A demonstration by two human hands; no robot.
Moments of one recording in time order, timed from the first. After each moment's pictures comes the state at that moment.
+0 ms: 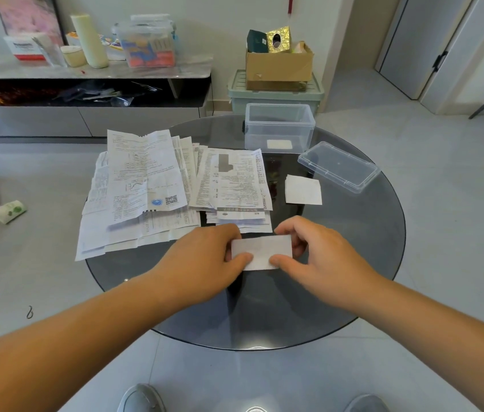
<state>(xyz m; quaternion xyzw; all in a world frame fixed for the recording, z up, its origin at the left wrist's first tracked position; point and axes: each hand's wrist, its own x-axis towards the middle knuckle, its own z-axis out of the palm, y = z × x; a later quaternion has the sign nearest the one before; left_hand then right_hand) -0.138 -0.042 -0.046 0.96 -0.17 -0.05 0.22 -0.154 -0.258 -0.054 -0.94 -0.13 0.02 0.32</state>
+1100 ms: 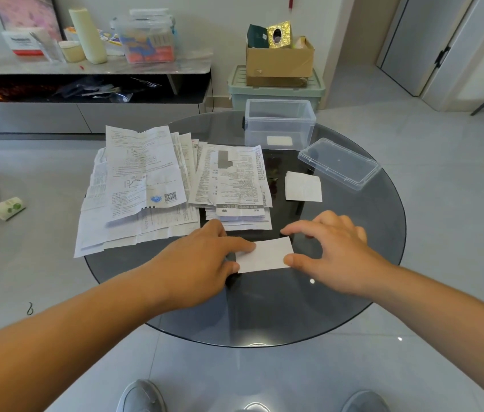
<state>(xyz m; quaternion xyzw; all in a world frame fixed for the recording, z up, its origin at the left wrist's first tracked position) -0.135 -0.030 -0.052 0.95 -0.23 -0.12 0.14 -0.144 -0.275 -0.052 -0.98 -0.07 0.07 0.19</state>
